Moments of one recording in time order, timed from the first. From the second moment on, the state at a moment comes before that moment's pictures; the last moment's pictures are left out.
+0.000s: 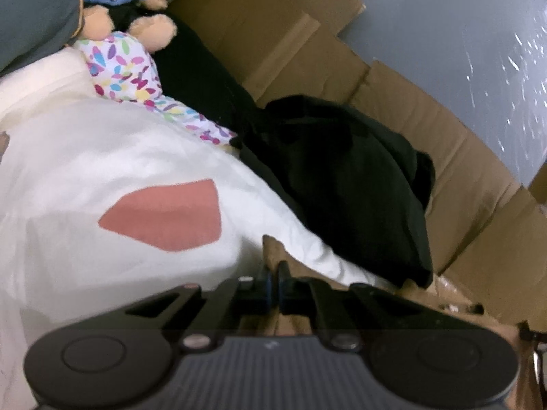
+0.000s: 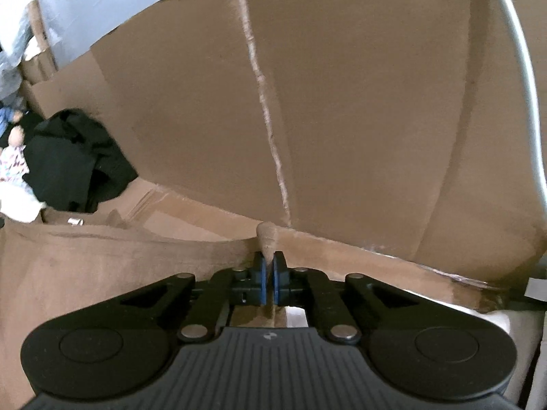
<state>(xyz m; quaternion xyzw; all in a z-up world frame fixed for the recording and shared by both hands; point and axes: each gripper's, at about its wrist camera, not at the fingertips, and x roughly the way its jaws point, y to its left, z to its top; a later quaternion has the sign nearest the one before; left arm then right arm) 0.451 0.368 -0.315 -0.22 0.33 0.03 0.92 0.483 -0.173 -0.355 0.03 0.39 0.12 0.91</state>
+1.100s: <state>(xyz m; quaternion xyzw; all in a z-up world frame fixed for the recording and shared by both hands) 0.477 0.358 -0.300 -0.21 0.36 0.05 0.91 0.489 -0.160 -0.353 0.03 0.38 0.06 0.92</state>
